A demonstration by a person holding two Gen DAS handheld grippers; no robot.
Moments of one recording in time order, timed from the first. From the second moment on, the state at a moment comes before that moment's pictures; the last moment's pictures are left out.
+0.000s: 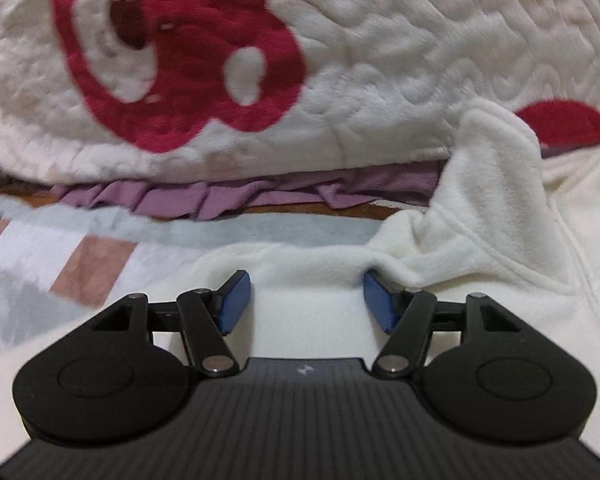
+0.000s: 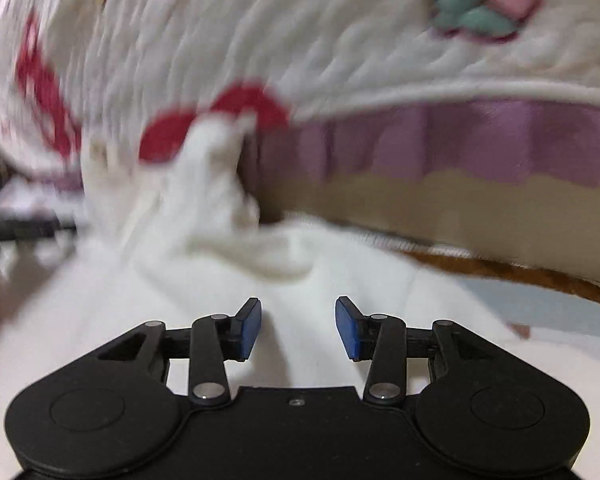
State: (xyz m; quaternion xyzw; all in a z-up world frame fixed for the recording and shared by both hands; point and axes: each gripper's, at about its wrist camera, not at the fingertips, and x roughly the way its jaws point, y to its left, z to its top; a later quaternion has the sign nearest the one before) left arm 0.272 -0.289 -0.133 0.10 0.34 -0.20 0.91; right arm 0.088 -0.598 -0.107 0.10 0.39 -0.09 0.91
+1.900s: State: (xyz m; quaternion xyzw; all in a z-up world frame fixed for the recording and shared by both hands) left arm 0.157 0.100 -0.118 -0.31 0.42 -0.03 0.85; right arm -0.020 -0.208 -0.076 0.00 0.46 0.09 0.88
